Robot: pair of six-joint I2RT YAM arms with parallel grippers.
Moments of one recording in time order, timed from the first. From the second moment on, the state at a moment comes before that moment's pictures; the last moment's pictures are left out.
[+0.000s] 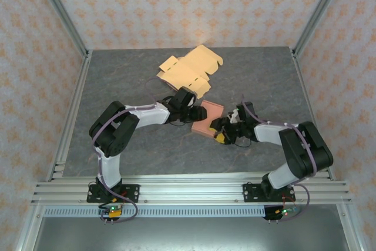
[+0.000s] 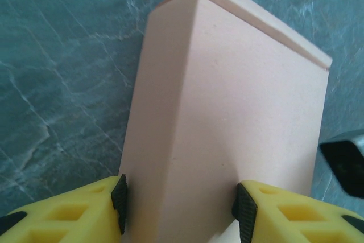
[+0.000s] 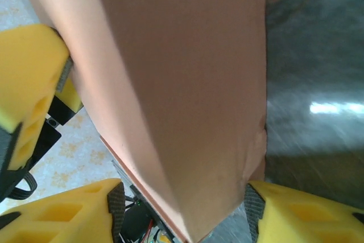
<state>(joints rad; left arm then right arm) -0.64 1.92 1.12 -0.08 0.27 -0.79 0.34 1.54 0.52 0.09 -0.79 1.09</state>
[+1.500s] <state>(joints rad) -0.61 1.93 1.16 -0.18 0.31 -0.70 0.20 1.75 0.74 0.18 -0.70 0.95</state>
